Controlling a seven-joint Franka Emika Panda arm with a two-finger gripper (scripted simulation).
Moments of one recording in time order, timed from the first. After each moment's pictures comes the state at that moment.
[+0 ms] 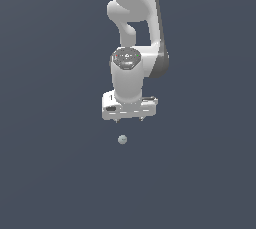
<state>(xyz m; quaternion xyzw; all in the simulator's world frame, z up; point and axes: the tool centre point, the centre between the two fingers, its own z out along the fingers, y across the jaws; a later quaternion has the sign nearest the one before) 0.031 0.005 0.142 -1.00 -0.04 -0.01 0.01</state>
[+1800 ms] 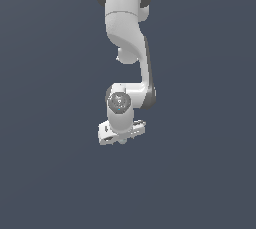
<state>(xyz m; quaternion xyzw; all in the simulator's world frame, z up) 0.067 -0.025 0.021 -0.99 -0.15 0.00 0.00</state>
